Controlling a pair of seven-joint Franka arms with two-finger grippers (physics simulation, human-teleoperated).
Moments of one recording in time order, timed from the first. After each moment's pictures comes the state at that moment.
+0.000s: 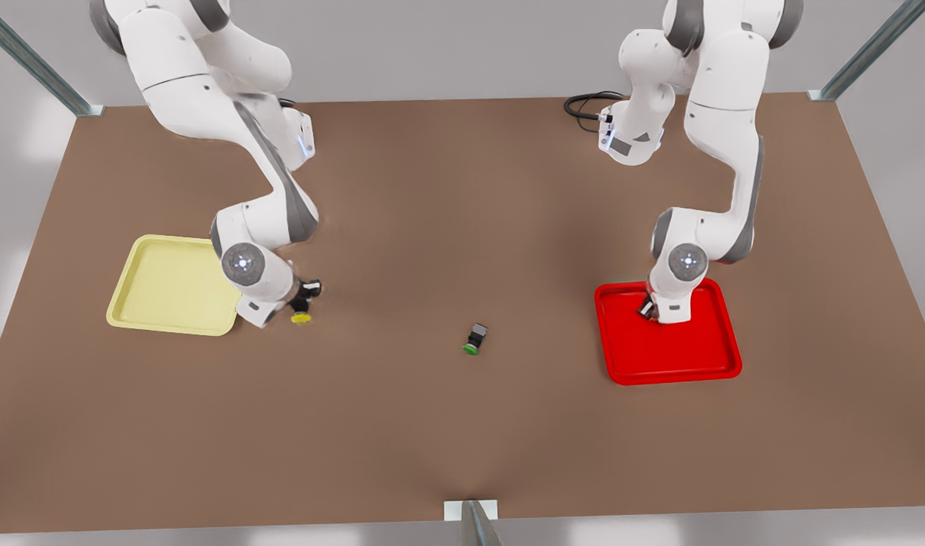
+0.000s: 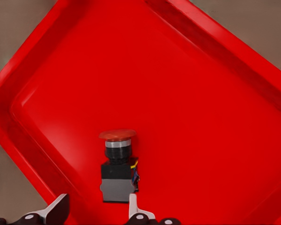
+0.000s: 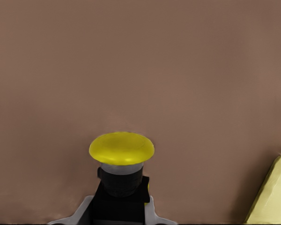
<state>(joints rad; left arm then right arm) -0.33 0.35 0.20 -2.19 0.14 2.40 -1.05 -0.15 0.17 0.33 -2.16 -0.08 2.13 0.00</state>
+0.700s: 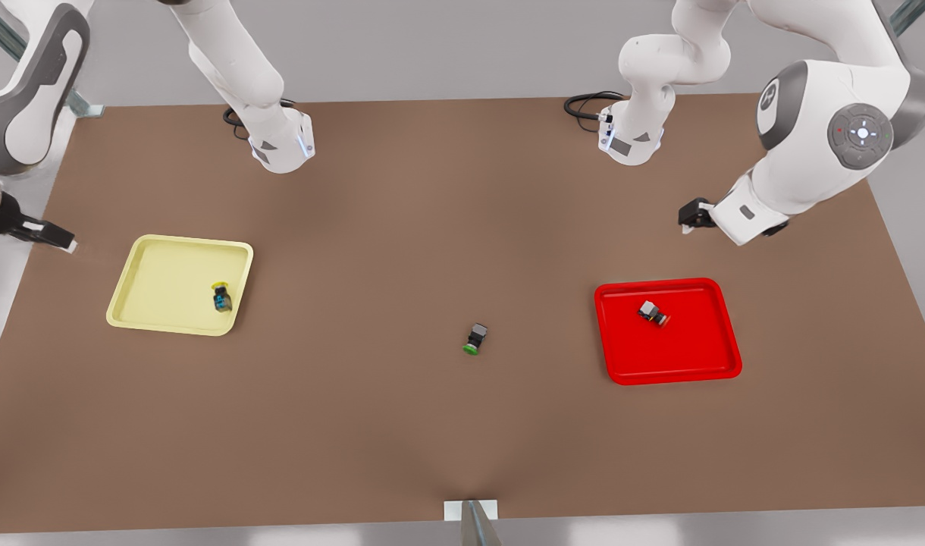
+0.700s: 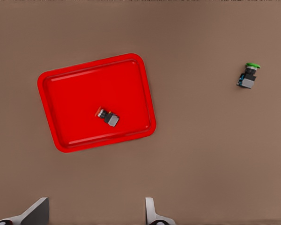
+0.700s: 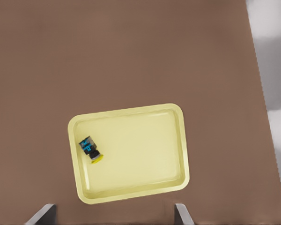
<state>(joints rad) -0.05 0.08 -0.11 -1.48 -0.01 1.41 -0.01 -0.42 -0.09 0.05 -1.58 -0.10 1.53 0.03</state>
